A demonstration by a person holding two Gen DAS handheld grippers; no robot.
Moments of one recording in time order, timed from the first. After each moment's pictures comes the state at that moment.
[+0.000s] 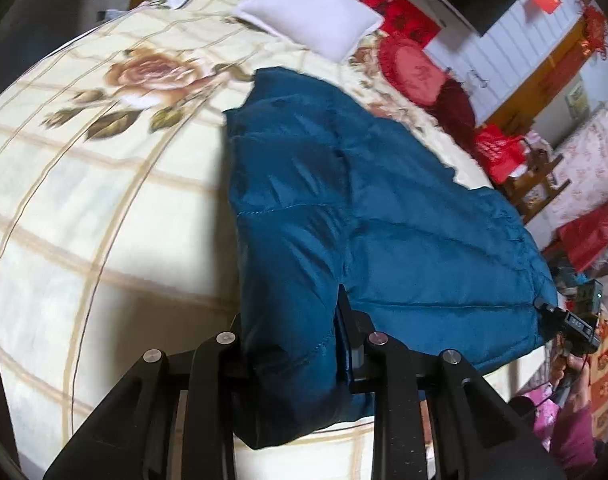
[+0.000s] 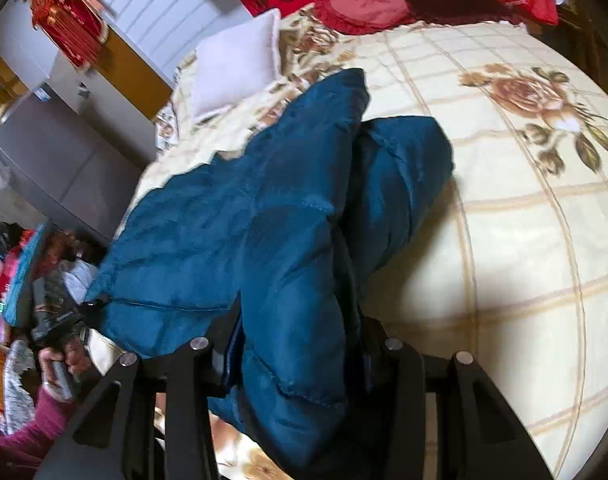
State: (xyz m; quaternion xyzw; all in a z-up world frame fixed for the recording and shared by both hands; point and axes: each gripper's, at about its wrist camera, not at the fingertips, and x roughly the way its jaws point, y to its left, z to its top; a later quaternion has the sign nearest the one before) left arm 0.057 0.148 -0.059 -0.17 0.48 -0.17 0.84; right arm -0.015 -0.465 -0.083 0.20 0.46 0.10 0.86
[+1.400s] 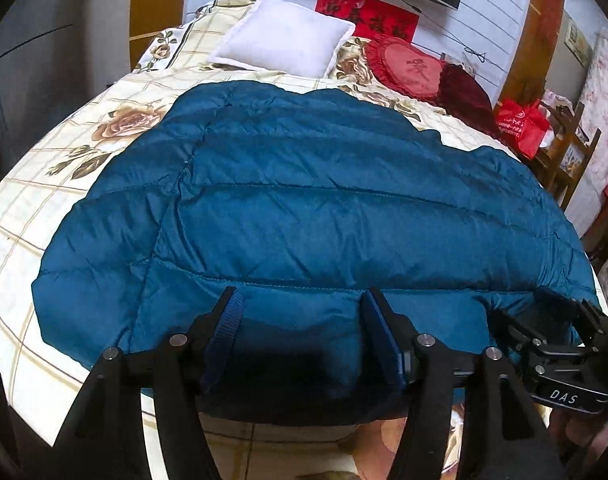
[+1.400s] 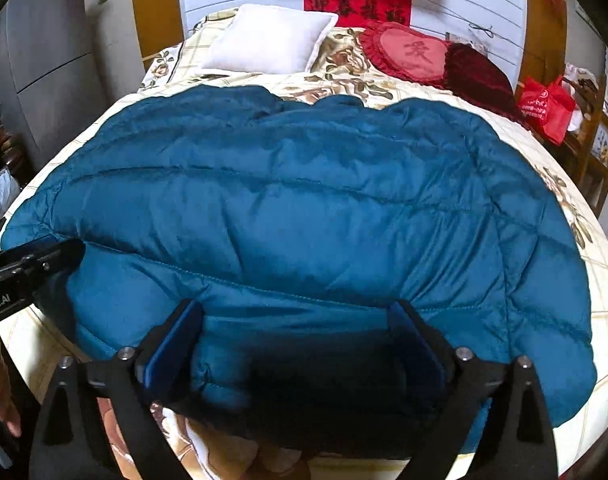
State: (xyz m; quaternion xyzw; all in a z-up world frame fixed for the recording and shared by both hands) left arm 0.007 0.003 -0.060 -0.05 0.41 -0.10 0.90; right arm -0.022 -0.264 -0.108 0.00 0.42 0.03 0.91
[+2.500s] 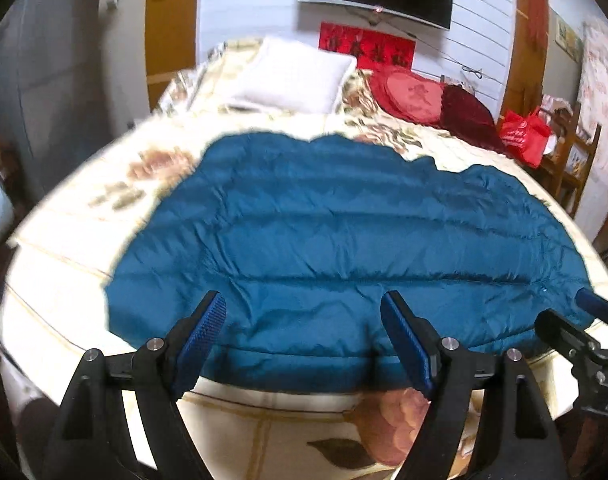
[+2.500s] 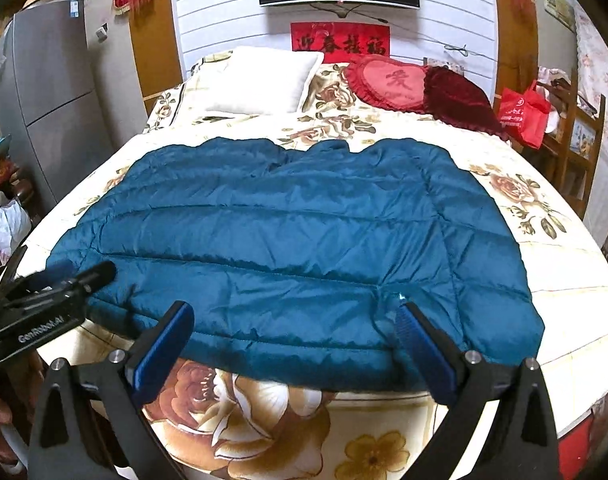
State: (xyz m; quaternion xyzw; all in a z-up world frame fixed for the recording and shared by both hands) left arm -0.047 0.004 -0.021 0.00 0.34 -0.06 0.94; right arm -0.086 -0.265 -0.057 0.03 0.36 0.02 0.93
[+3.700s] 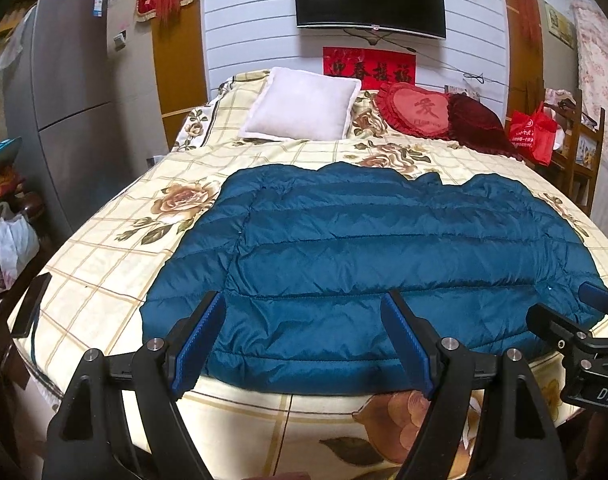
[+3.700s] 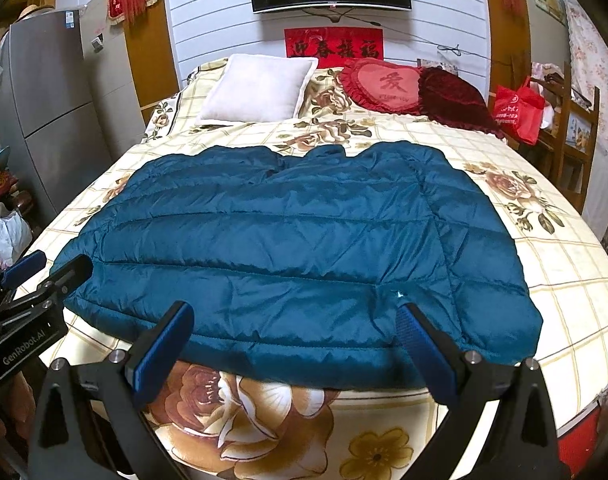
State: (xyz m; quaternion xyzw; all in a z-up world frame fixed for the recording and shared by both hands) left arm -0.063 -0.006 -0.006 0.03 0.30 -0.03 0.95; right arm -0.090 -0.265 -0.054 0.04 0.36 0.01 0.93
